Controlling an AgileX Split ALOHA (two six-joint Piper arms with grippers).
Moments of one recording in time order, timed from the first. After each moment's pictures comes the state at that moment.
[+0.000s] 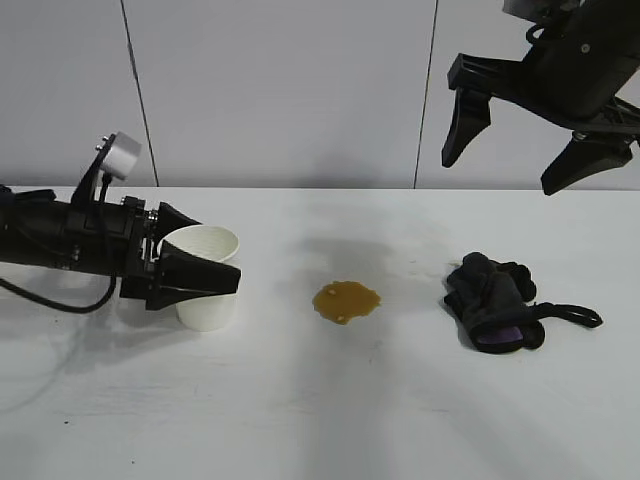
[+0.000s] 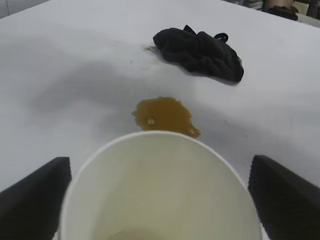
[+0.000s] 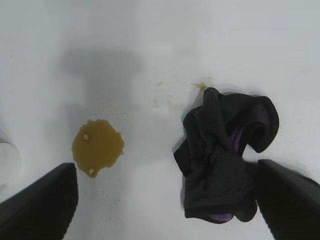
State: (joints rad) left arm -0.08 2.24 -1.14 -1.70 1.14 2.35; right arm 0.18 1.71 -1.24 0.19 0.66 0.11
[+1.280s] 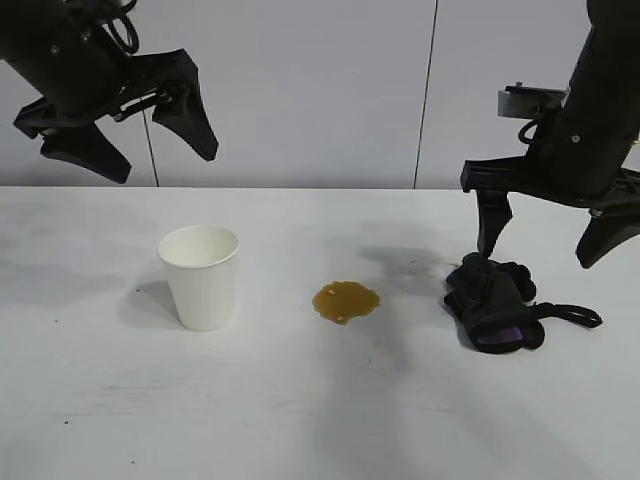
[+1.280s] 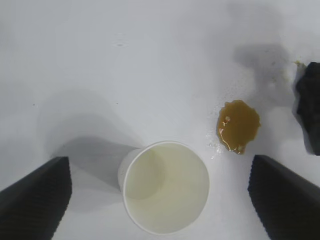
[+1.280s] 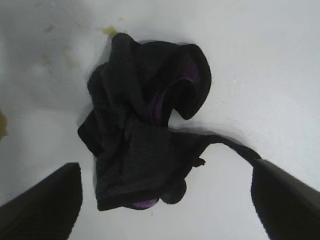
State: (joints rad) left arm -0.28 1.82 -1.32 -0.51 0.65 0.27; right arm 0.18 1.89 -1.24 -0.05 0.71 0.26
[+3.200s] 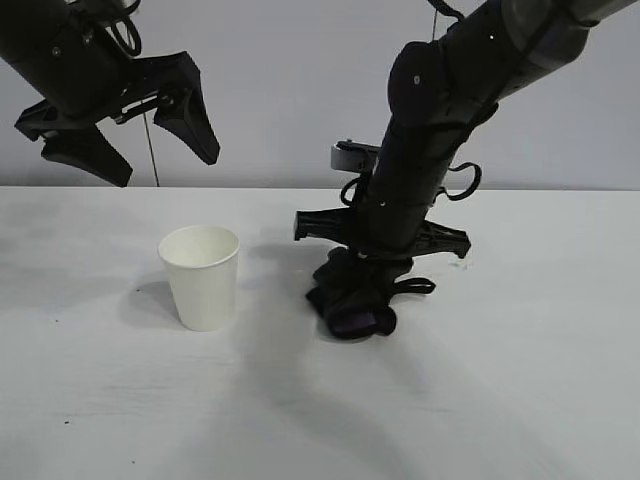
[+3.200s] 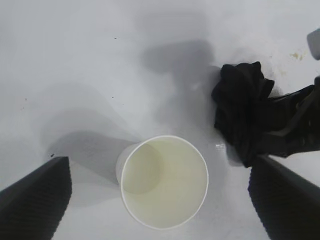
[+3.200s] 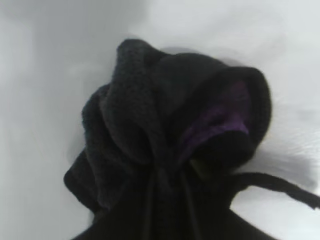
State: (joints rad) left arm -0.28 1.82 -1.32 -0.50 0.66 0.27; right arm 0.39 2.20 -1.51 -0.04 0.63 0.35
